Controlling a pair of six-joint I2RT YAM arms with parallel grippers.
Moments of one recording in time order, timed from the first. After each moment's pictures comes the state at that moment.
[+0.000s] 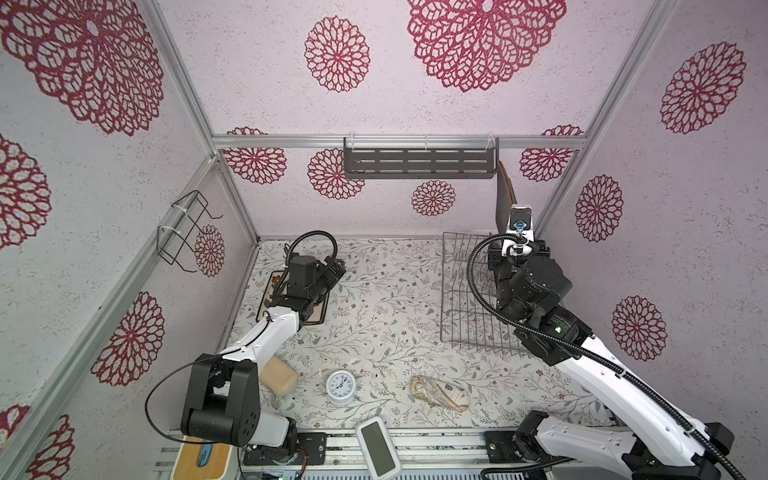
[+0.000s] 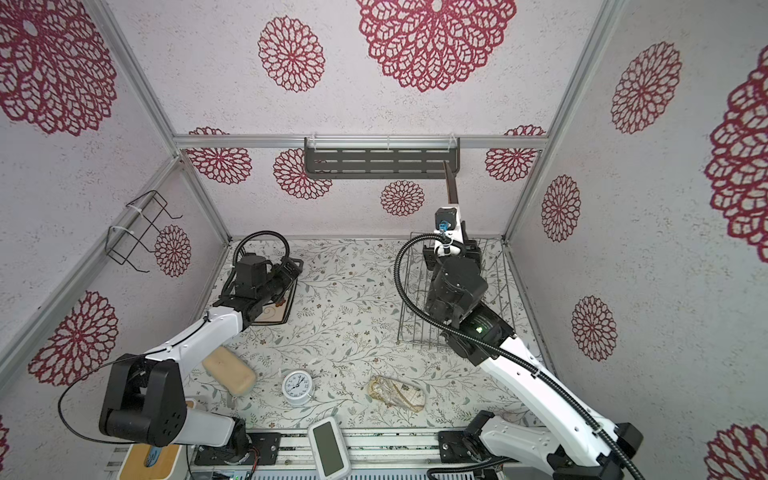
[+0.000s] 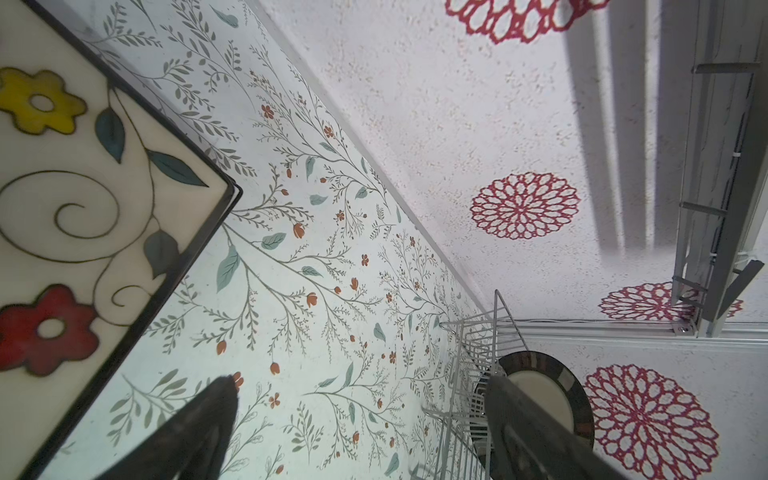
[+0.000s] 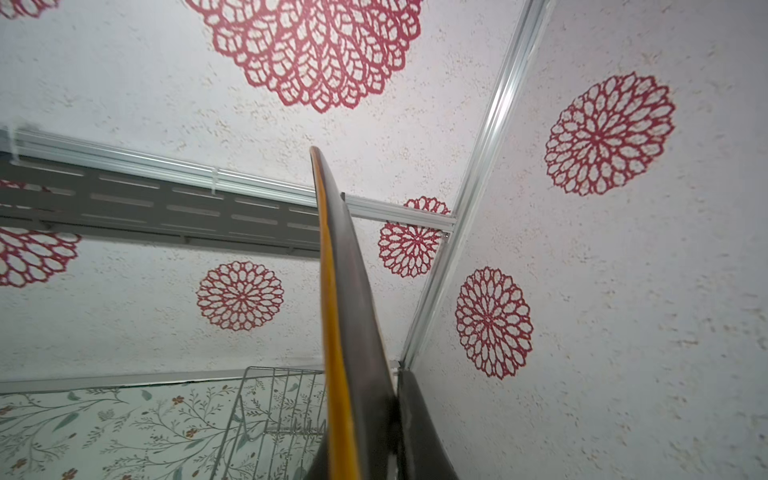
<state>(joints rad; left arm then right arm) -0.19 1.45 0.93 0.02 0.09 -0.99 0.81 1.07 1.27 0.05 1.04 -0.42</state>
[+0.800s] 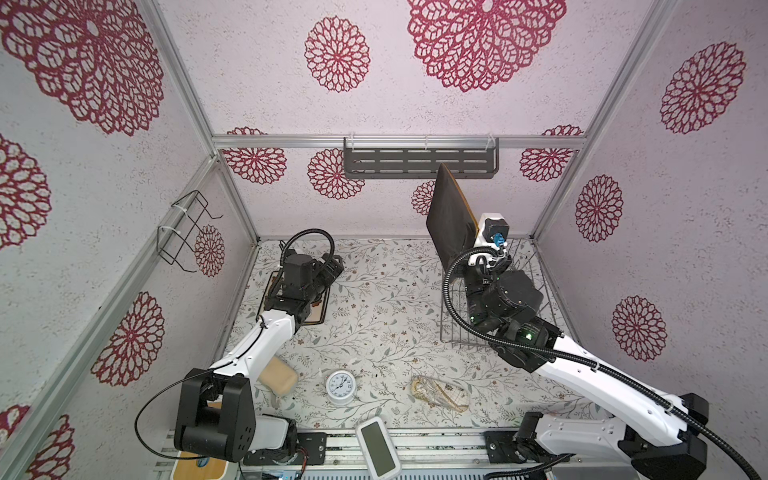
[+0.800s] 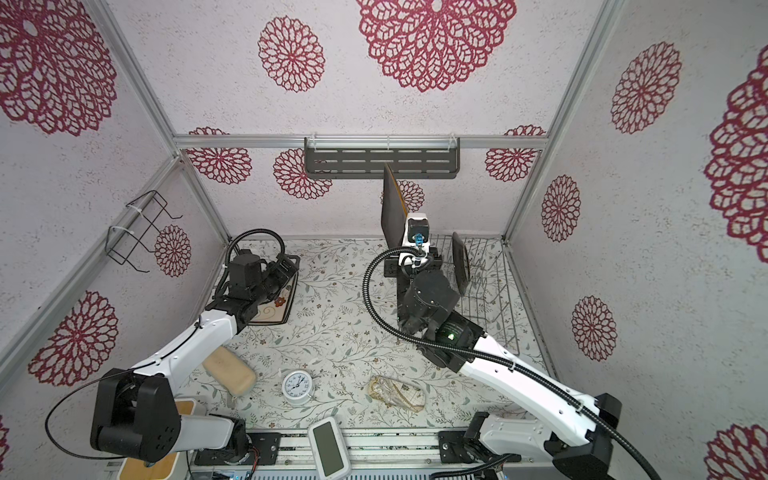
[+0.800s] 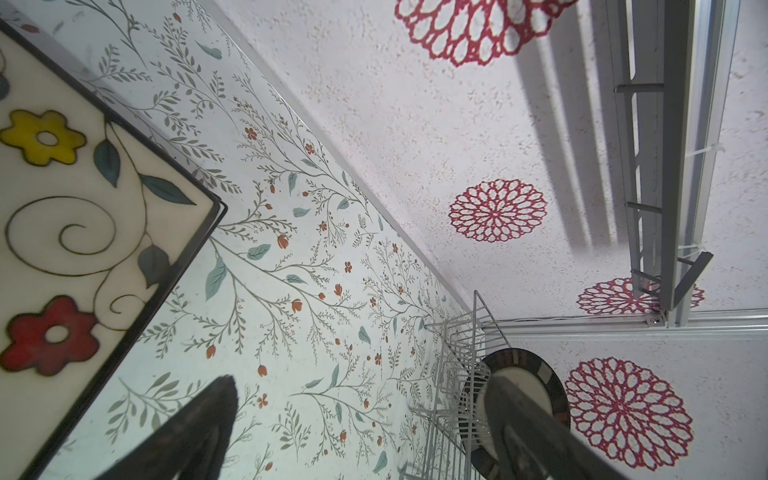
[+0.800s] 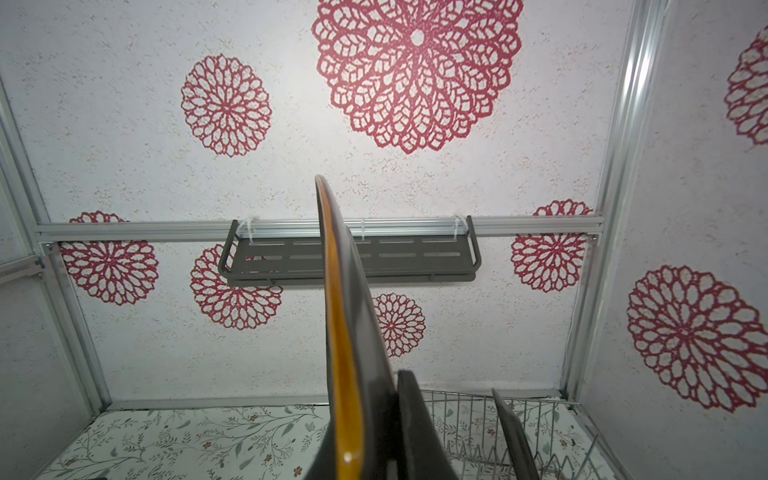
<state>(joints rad) -0.19 1.38 0.93 0.00 0.08 -0.97 1.00 1.17 1.25 0.21 0.96 -0.14</state>
